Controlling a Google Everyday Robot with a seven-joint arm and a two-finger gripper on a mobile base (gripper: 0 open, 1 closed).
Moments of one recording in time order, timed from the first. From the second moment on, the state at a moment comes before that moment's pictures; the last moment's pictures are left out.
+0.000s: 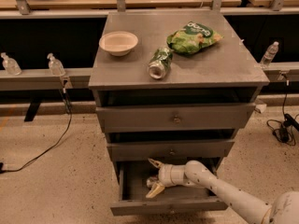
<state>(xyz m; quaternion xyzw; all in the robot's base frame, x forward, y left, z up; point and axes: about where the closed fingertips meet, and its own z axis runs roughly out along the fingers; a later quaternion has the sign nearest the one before) 0.583 -0.011 0.301 -0.62 0.62 0.20 0.43</state>
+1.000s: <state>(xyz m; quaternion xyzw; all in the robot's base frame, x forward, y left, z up) 0.569 -0.018 0.231 -0.66 0.65 0.18 0.34</state>
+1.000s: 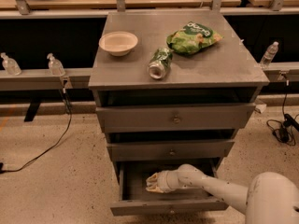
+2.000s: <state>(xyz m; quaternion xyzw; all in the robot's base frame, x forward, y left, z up) 0.595 -0.041 0.186 -0.66 0.66 0.12 0.33</state>
